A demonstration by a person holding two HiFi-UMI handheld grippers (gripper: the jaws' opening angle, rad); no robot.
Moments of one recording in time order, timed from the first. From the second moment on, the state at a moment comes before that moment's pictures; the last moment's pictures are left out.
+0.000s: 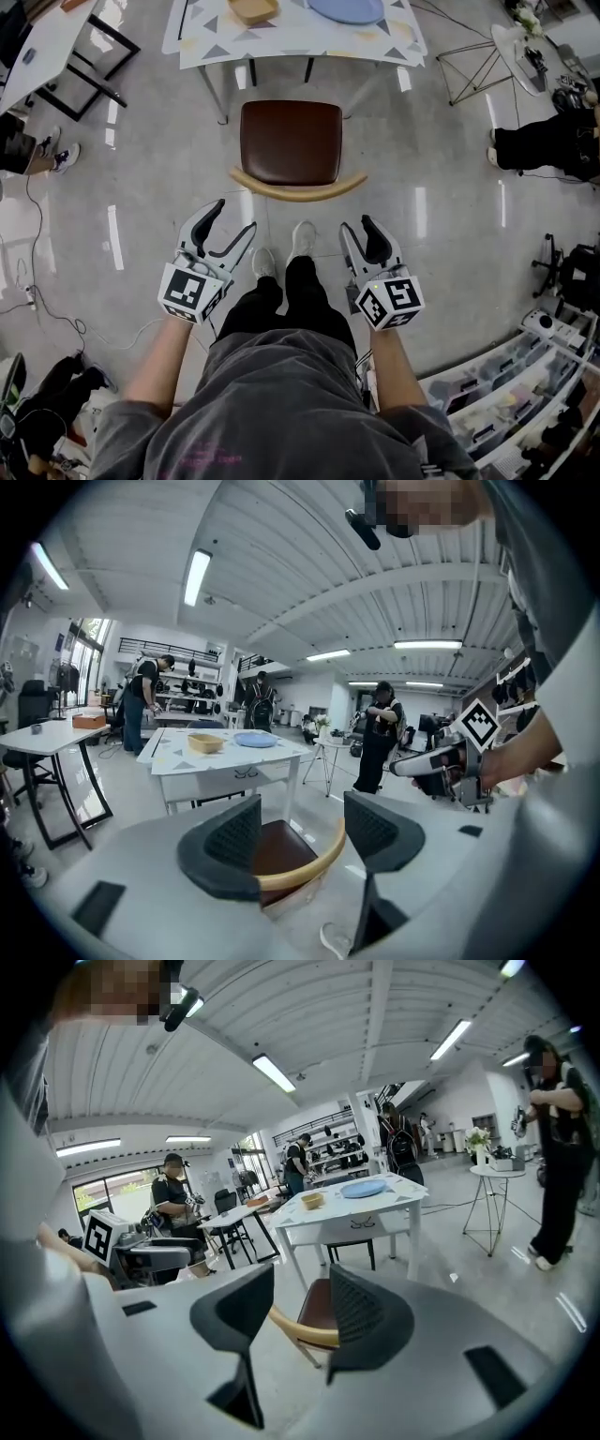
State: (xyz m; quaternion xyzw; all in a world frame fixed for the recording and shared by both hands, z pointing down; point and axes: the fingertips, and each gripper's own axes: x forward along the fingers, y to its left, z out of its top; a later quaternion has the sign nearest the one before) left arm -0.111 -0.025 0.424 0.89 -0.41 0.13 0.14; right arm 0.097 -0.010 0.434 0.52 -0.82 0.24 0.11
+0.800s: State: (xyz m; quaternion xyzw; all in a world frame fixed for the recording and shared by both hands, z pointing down) left arm -0.139 -0.040 0.633 0.85 -0.42 0.22 0.23; right arm 0.151 -0.036 0.628 0.54 -0.77 0.28 0.21
